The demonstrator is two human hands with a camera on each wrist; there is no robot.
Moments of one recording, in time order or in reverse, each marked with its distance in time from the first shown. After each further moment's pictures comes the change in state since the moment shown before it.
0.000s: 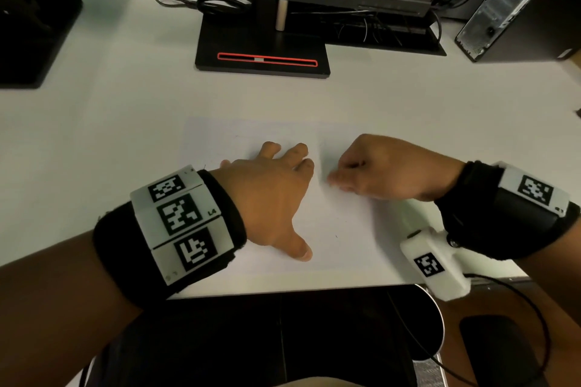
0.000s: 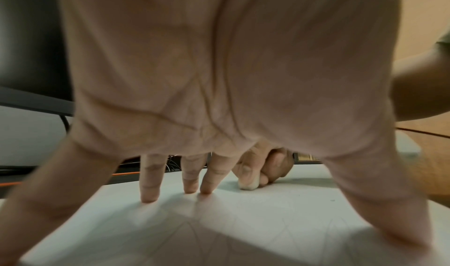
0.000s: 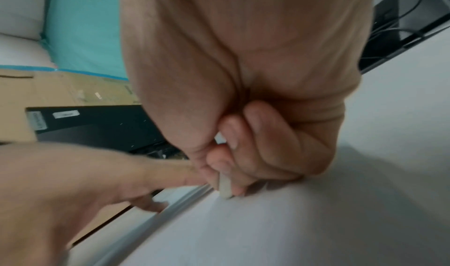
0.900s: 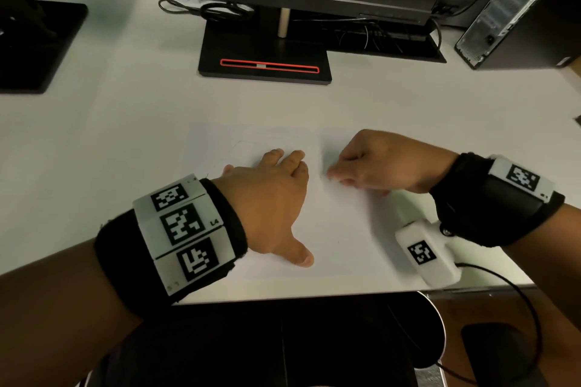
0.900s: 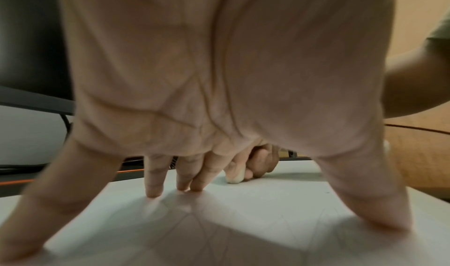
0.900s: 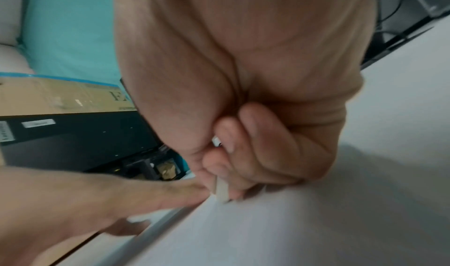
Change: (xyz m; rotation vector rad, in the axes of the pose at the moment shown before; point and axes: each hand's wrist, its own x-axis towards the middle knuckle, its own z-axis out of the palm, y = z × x) left_hand -0.008 0.003 -0.004 0.008 -0.040 -0.027; right_hand 0.014 0.002 -0.007 0.159 -0.030 0.074
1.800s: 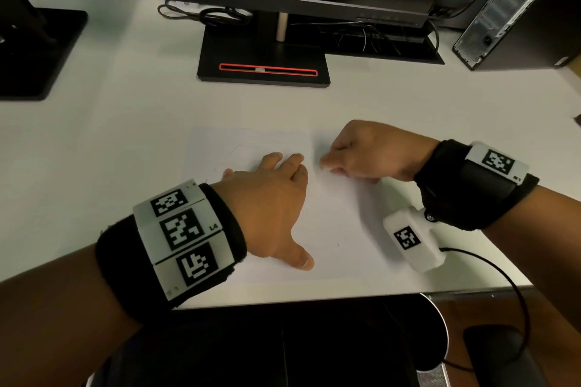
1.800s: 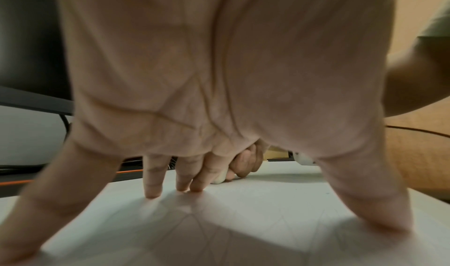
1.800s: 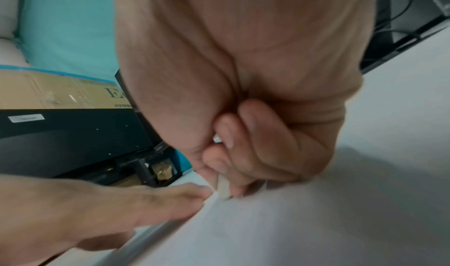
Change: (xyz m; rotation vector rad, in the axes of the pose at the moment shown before) left_hand -0.001 0.001 -0.001 -0.001 -0.017 -0.002; right_hand 0.020 -0.005 -0.006 0.014 0.031 0.000
